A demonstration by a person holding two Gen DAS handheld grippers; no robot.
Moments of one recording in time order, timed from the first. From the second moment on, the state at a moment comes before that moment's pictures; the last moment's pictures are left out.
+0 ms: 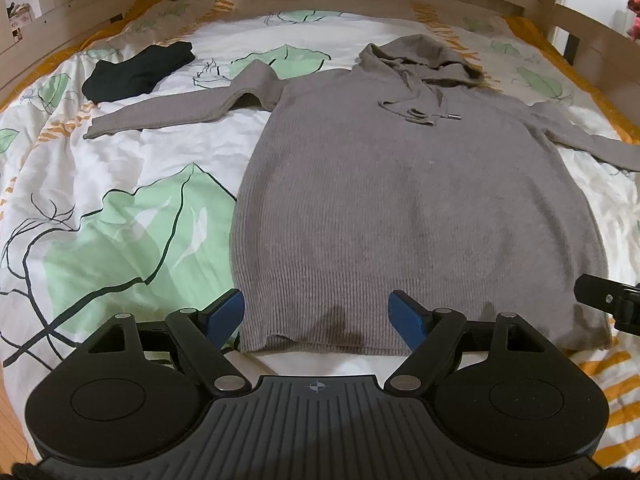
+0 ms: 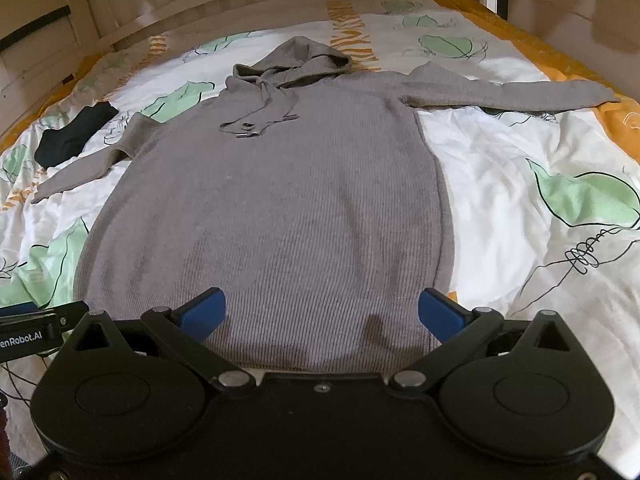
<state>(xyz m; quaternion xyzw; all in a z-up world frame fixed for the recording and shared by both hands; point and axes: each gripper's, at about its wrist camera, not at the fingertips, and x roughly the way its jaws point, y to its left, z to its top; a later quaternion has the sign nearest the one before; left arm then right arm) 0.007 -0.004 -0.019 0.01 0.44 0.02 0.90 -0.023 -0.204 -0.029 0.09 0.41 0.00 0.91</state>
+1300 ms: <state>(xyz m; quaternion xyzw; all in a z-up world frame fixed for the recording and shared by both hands) 0.036 0.014 -0.016 -0.01 0.41 0.04 0.91 0.001 -0.196 -0.022 0.06 0.38 0.00 0.92</state>
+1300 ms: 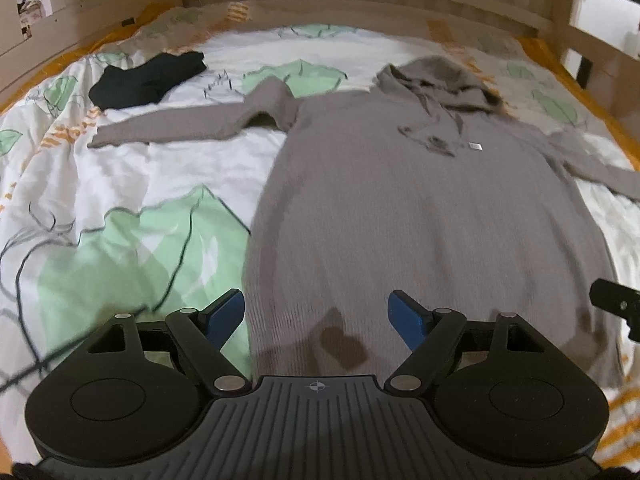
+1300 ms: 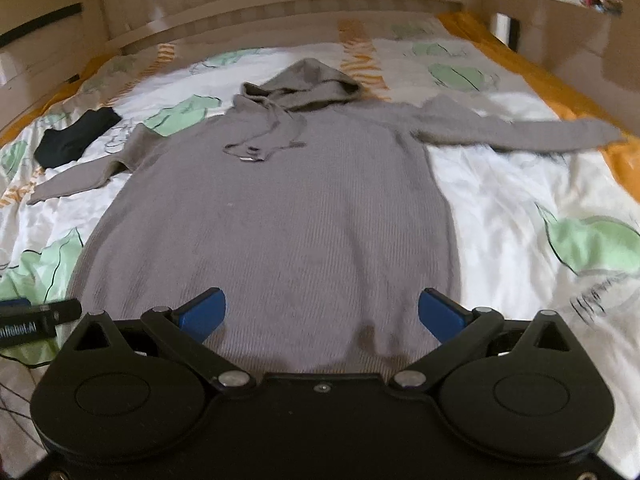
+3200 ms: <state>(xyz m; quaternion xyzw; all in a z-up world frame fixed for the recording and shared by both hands) 0.304 0.341 -0.087 -0.30 0.34 0.15 0.88 0.258 -0.236 -0.061 0.15 0.39 0.14 0.90</state>
